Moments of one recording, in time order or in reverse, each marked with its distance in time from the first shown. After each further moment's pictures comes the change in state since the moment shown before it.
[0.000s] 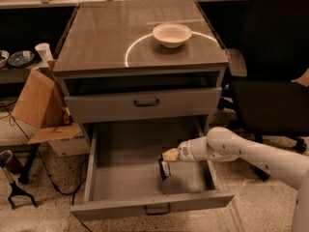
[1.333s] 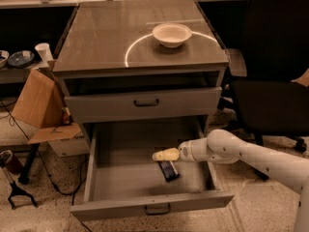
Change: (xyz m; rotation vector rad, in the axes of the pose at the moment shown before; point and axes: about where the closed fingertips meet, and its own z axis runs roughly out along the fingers) arm -0.004 -0.008 0.001 0.023 -0.051 -0.005
